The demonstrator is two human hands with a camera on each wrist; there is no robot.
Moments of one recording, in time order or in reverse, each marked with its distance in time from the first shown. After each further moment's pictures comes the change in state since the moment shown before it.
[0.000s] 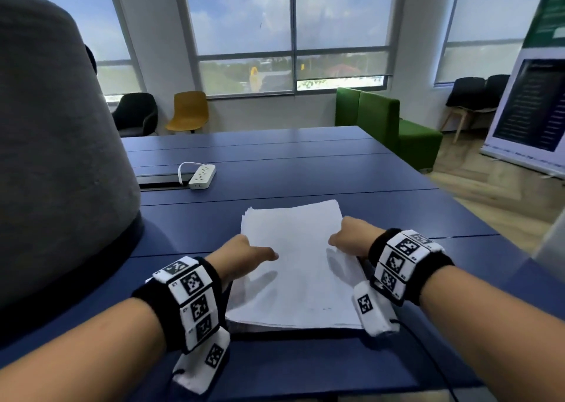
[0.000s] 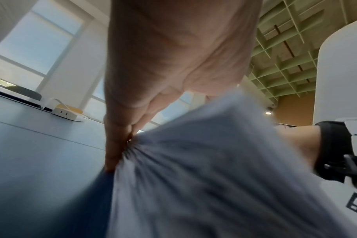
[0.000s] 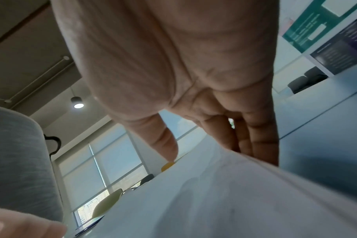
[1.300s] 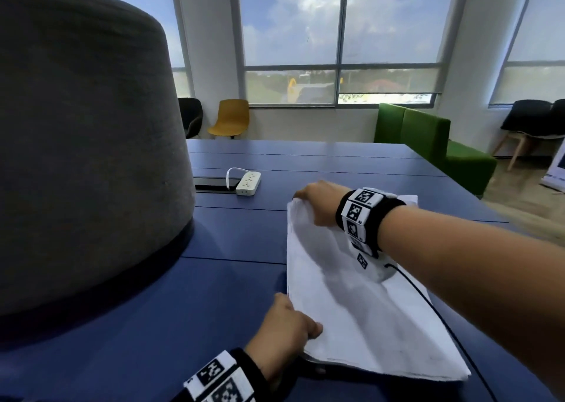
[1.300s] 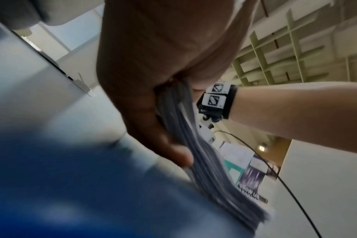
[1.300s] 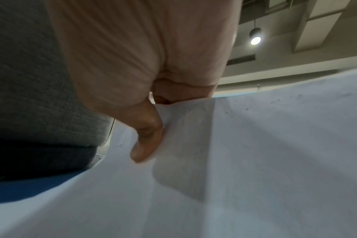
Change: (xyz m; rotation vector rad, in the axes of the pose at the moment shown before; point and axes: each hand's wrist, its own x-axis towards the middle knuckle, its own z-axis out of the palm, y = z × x) left_hand -0.049 -0.050 0.025 -0.543 0.034 -0.177; right_hand 0.040 -0.148 -0.017 -0.509 0.271 -0.701
